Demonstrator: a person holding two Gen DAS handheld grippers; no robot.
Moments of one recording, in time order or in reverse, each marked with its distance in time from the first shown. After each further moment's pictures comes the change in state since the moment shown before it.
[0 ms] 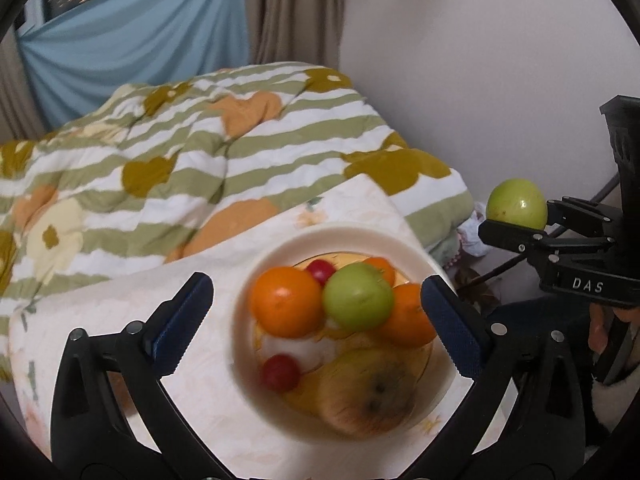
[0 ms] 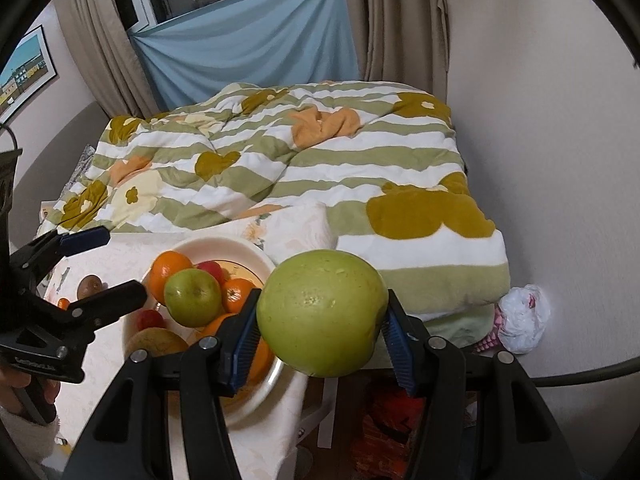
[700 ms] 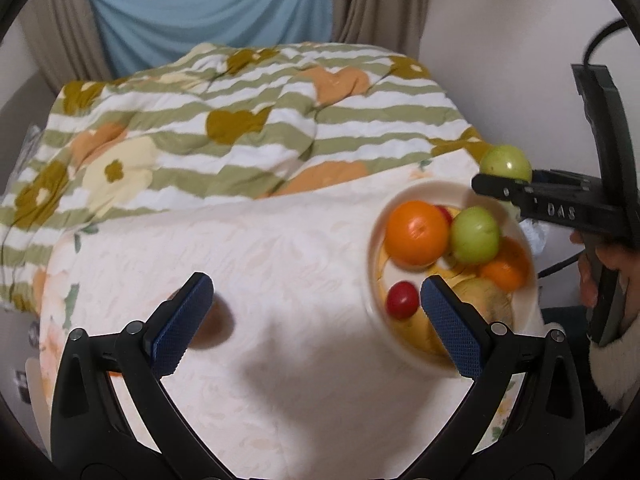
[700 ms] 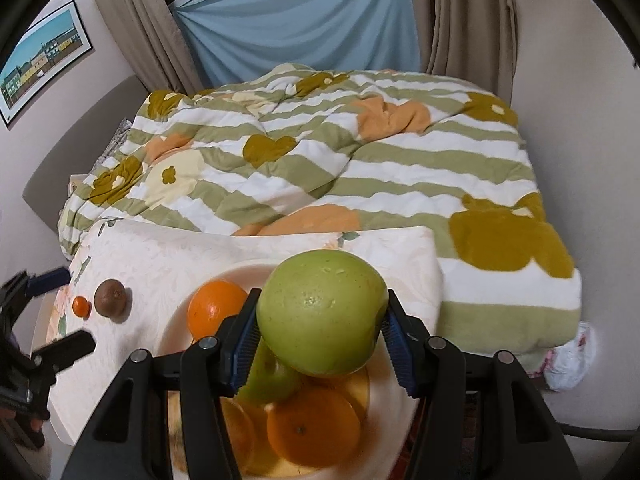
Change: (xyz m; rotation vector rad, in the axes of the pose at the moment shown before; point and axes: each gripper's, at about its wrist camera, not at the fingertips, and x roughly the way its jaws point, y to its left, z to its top) left arm -0.029 0.079 -0.054 -0.165 0.060 0.181; right arm 0.077 0.054 0.030 -0.078 0.058 0.142
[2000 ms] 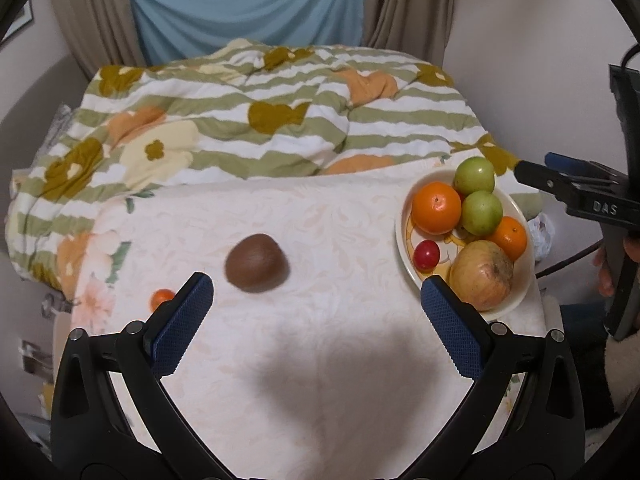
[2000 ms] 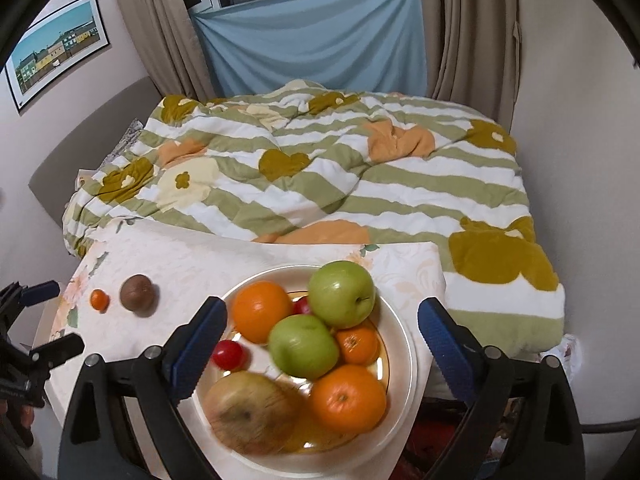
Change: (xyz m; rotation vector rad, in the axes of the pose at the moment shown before) left arm -0.069 0.033 -0.032 -0.060 -0.015 0.064; right arm -0.067 0.048 -0.009 -0.078 -0.078 -0.038
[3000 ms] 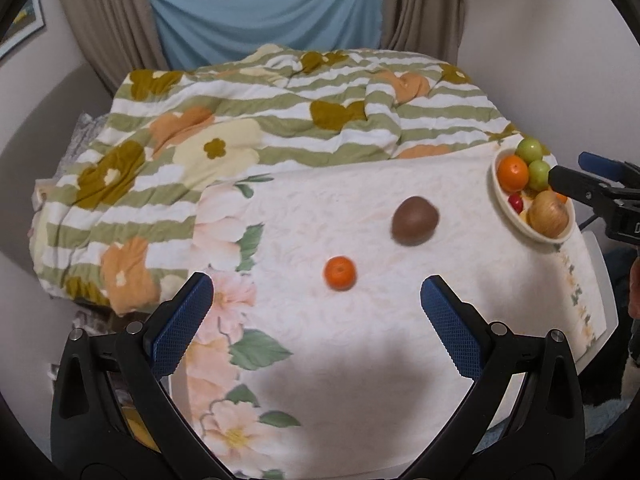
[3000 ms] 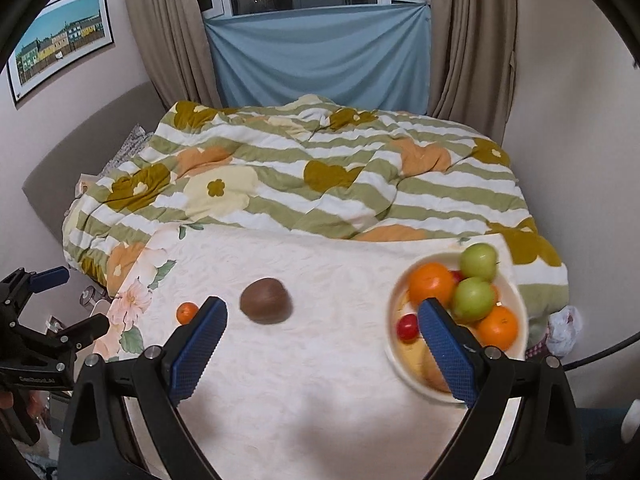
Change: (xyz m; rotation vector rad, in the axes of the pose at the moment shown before) left arm -0.042 0.190 -0.036 0.067 -0.006 0.005; right arm -0.017 0.207 -0.013 0.041 -0.026 -0.113
